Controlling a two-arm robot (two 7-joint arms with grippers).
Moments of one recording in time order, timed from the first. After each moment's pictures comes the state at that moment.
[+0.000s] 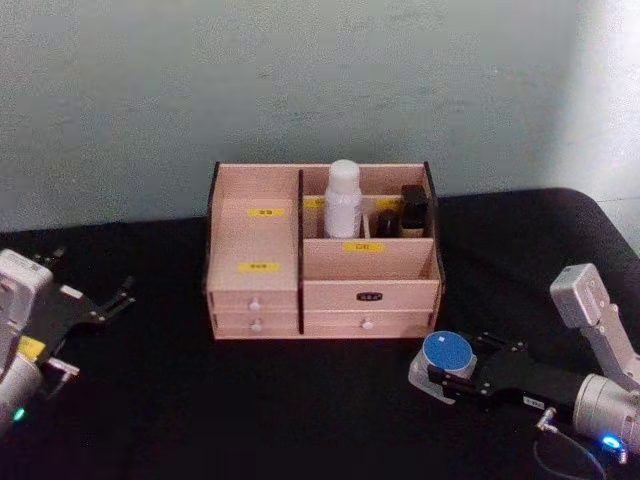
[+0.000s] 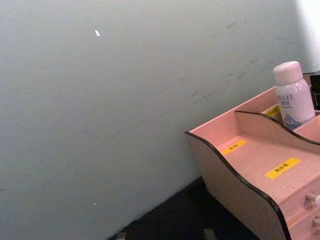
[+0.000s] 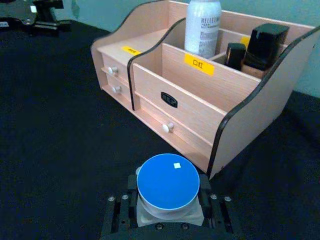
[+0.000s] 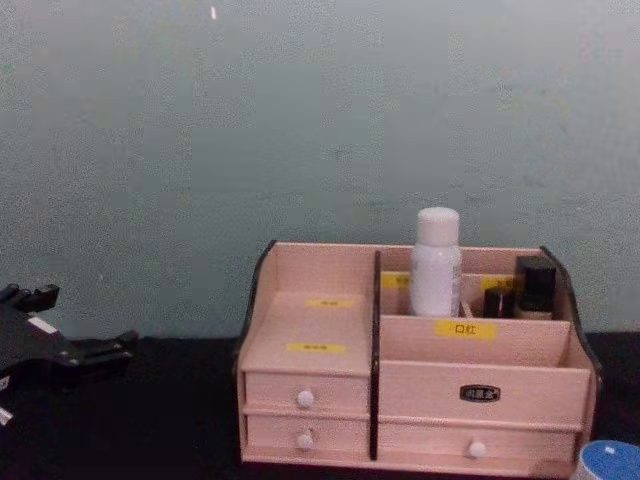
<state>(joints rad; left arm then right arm) -0.20 0.60 0.45 -1.41 -0.25 -0.12 0.03 0.07 0.65 -0.33 -1.48 0.47 0.08 0.55</state>
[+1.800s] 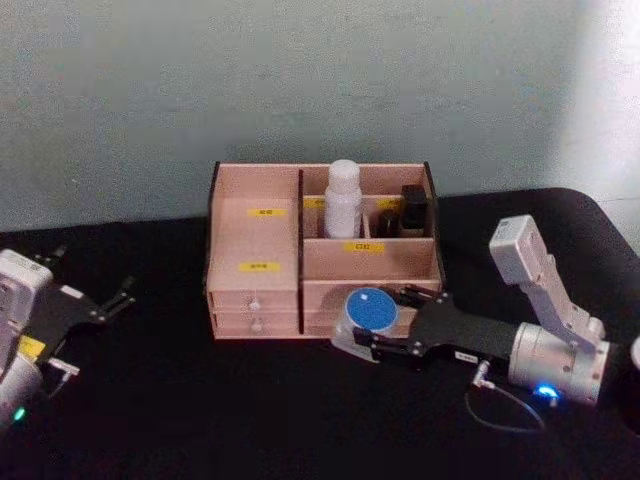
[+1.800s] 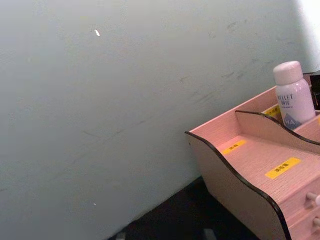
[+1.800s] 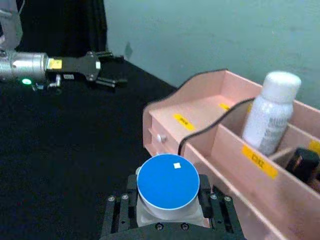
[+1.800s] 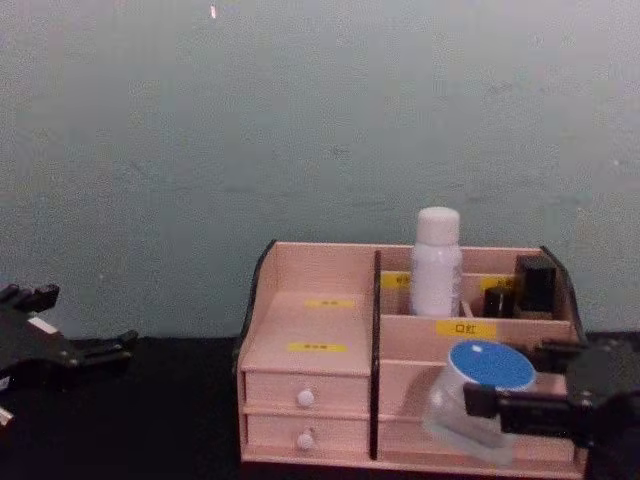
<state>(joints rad) -0.20 0.60 0.45 -1.41 -0.25 -0.12 0.03 0.26 0.58 -0.45 -1.46 0.46 0.03 0.65</state>
